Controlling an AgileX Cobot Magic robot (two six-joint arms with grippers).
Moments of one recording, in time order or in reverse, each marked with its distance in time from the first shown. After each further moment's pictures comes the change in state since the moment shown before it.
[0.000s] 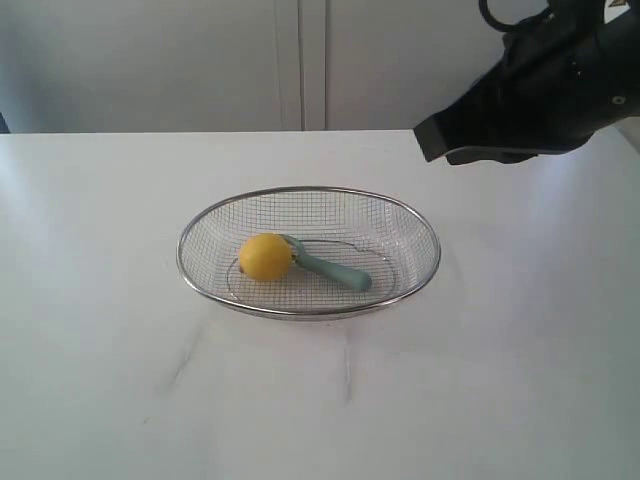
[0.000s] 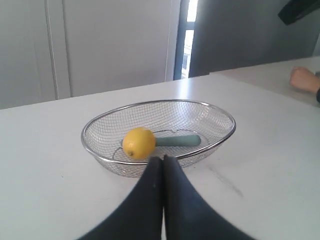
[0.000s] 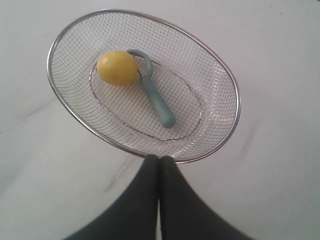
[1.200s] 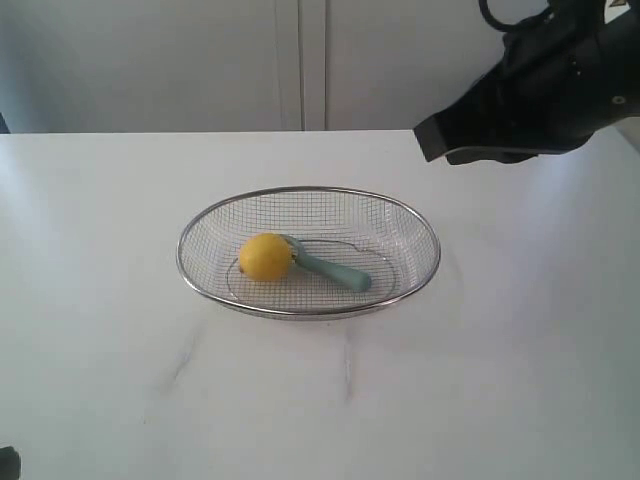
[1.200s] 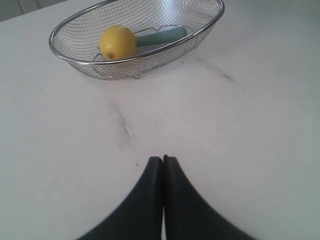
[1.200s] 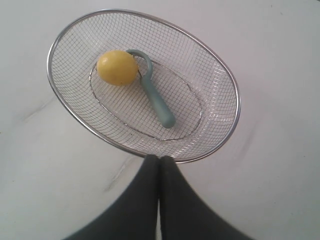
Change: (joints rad) left arm -0.099 0.000 0.002 0.708 0.317 -0.595; right arm 0.000 0.000 0.000 0.000 0.000 0.000
